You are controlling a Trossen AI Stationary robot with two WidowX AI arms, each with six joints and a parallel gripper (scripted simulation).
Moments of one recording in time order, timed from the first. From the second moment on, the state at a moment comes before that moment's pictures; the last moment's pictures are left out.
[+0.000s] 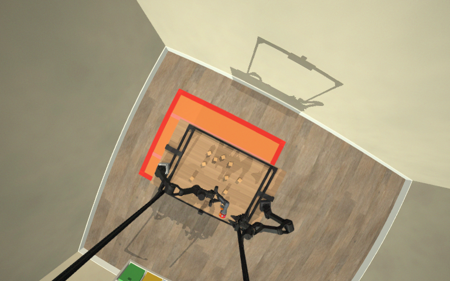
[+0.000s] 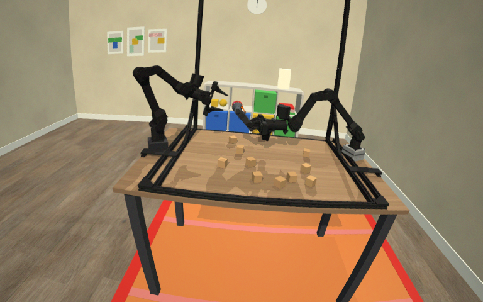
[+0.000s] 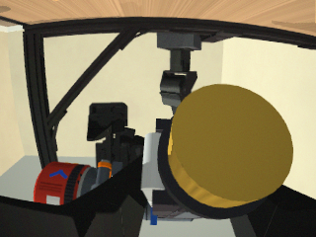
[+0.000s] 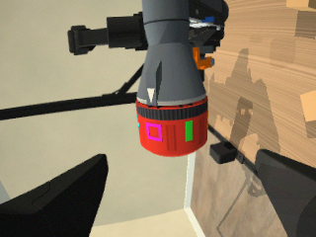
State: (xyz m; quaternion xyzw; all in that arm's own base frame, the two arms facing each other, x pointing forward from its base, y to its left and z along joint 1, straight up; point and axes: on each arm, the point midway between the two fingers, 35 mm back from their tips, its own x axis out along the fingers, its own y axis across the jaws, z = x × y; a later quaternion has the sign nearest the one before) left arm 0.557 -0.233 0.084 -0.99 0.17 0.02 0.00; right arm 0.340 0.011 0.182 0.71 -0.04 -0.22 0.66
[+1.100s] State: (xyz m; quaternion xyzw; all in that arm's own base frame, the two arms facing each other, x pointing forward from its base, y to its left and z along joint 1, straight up) left arm 0.558 -0.233 0.084 -0.99 0.17 0.02 0.00; right arm 0.363 -0.001 0.161 0.70 -0.08 -0.19 0.68
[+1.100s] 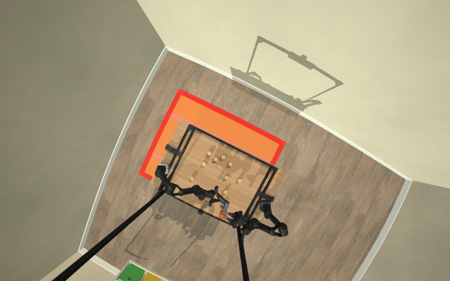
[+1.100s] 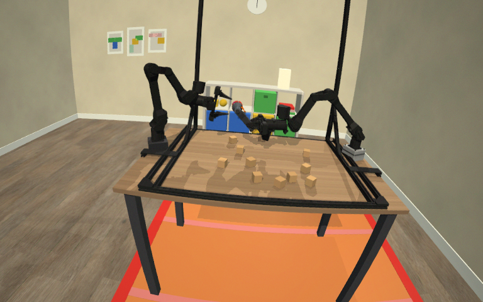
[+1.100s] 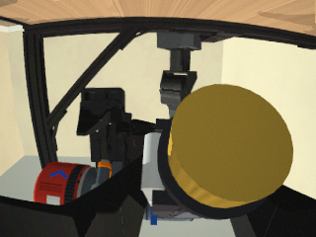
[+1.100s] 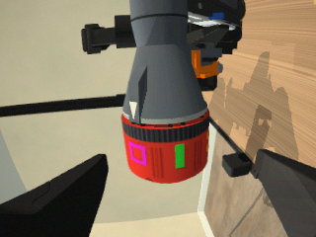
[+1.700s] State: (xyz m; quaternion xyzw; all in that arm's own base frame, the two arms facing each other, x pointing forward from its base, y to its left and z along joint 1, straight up) left arm 0.558 -0.232 0.084 -0.99 0.17 0.02 0.00; right arm 0.387 -0.009 0.162 0.70 -0.08 -0.18 0.68
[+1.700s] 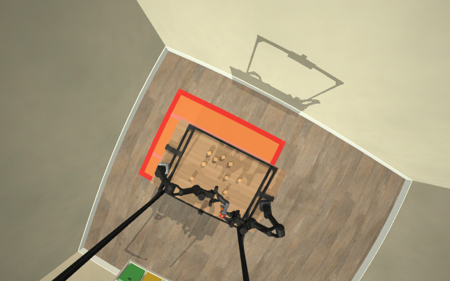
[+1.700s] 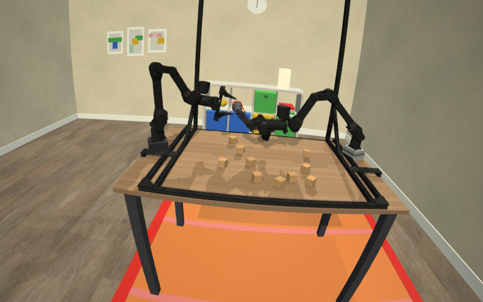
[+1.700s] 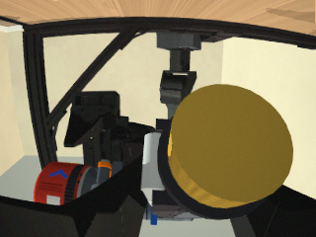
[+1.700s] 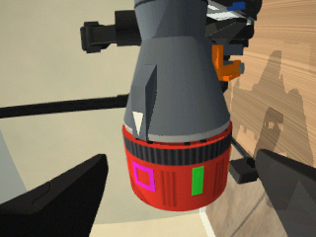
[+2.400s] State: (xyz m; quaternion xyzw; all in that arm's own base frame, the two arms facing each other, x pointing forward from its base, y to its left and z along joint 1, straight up) left arm 0.558 -0.233 0.084 -0.99 0.17 0.02 0.00; right arm 0.415 -0.019 0.163 0.70 -0.08 -0.18 0.68
